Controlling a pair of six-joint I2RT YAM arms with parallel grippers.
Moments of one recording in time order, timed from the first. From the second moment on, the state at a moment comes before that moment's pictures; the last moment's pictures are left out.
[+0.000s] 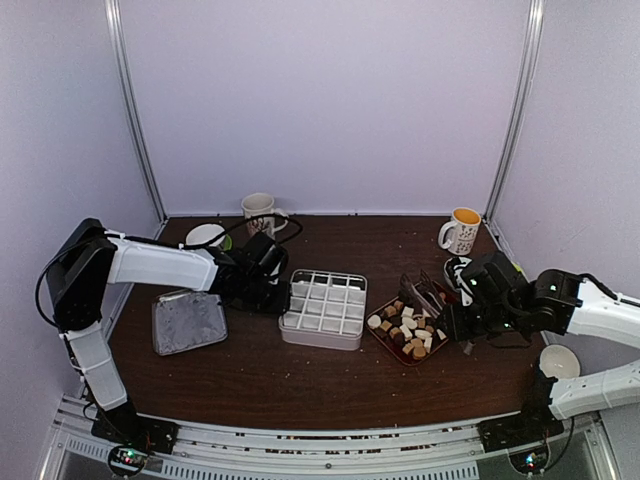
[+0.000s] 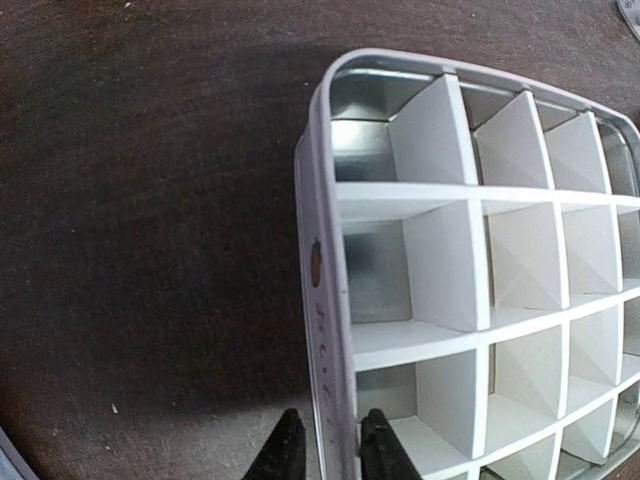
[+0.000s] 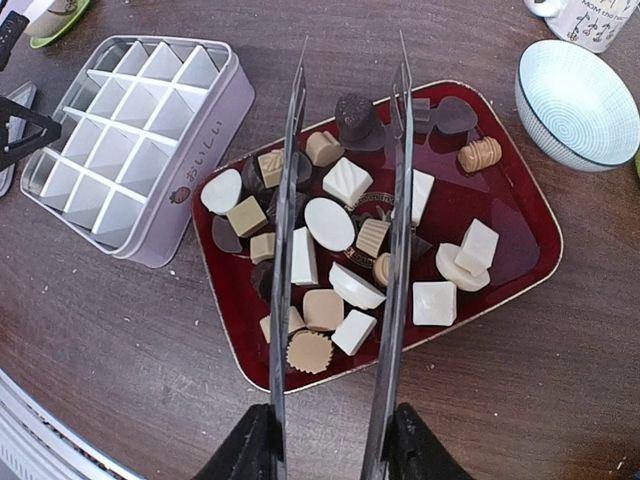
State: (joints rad) left arm -0.79 1.82 1.14 -0.30 -0.09 -0.57; right arm 0.86 0.96 0.76 -0.73 0.27 0.57
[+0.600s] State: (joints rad) left arm -0.84 1.74 1.05 -0.35 -0.15 -0.65; right arm 0.84 1.09 0.77 -0.71 0.29 0.55
